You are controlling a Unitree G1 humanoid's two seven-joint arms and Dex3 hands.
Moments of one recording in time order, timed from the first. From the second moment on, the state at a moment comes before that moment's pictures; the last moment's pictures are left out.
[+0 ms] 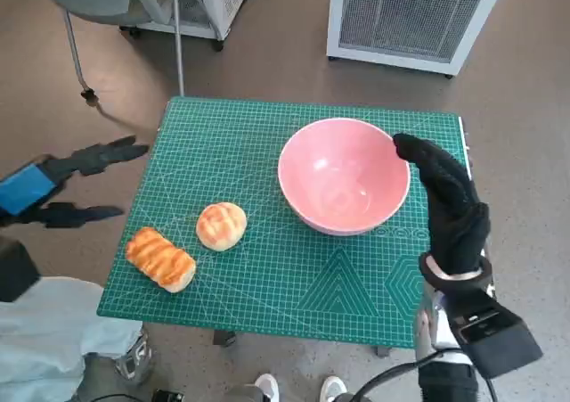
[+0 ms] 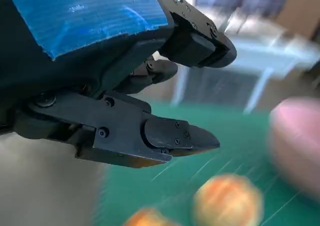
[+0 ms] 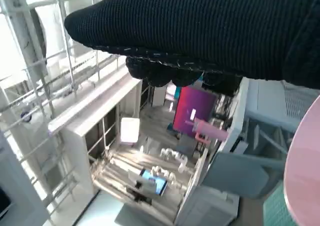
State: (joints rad) left arm -0.49 1.03 0.05 0.73 0.16 -0.83 -0.61; right arm -0.36 -0.05 -0.09 0.28 0.18 -0.82 0.29
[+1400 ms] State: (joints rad) left arm -0.47 0.95 -0.23 0.81 0.56 -0.88 -0.38; right arm -0.38 -0.04 -0.07 0.31 0.20 -0.80 0.28
